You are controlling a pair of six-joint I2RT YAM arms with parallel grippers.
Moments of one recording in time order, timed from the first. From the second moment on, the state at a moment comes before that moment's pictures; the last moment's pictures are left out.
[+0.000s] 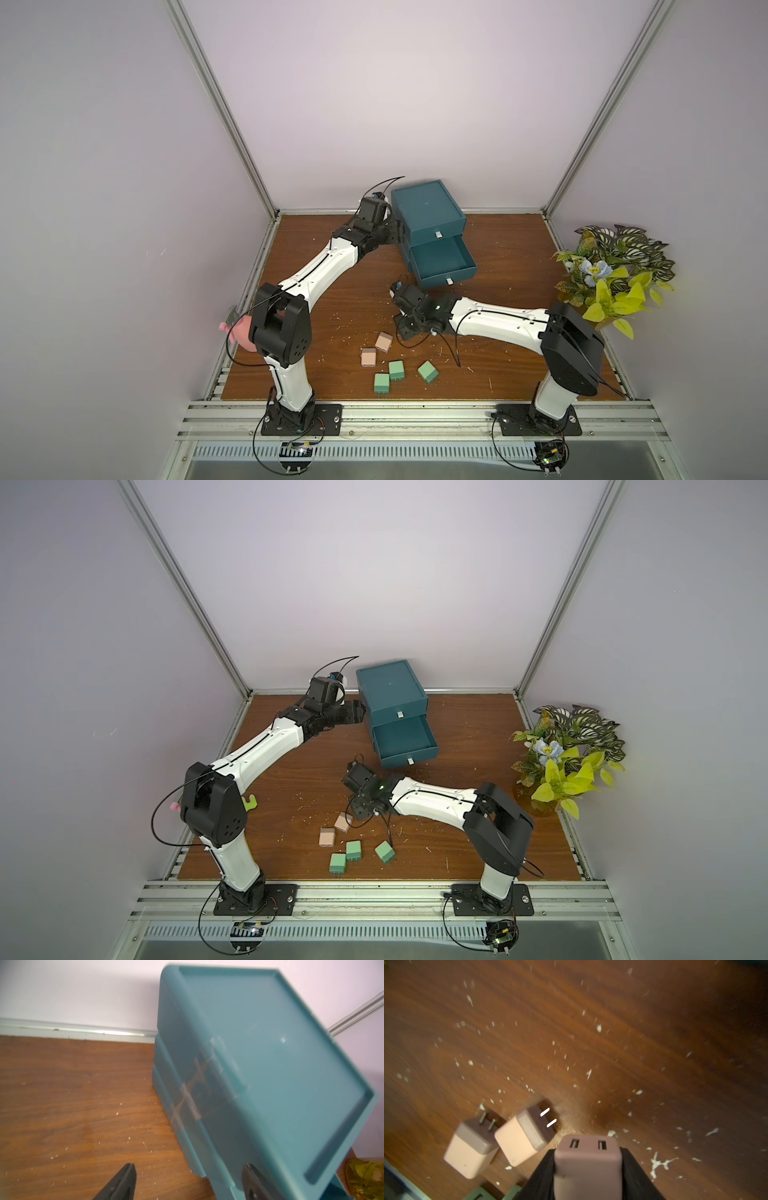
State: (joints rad) left arm -0.45 1.82 1.59 -0.39 0.02 -0.39; right arm 1.01 1.71 1.21 -0.52 0.16 0.45
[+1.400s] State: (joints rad) left arm -0.44 1.97 1.79 -0.38 0.09 -0.38; right arm 0.69 1.75 1.39 -0.44 0.14 0.32
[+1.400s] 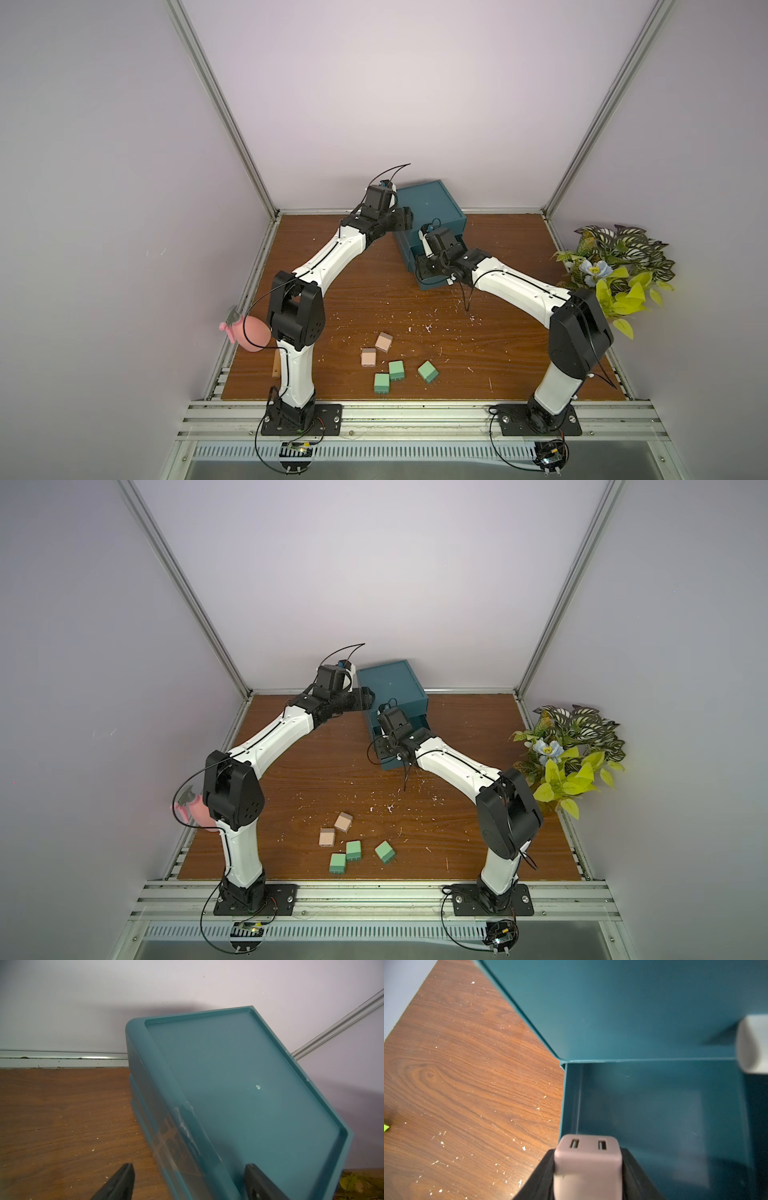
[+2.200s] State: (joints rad) left arm -0.44 1.96 1.77 -0.36 0.09 -0.39; right arm 0.67 1.64 1.30 -0.40 0.02 0.25
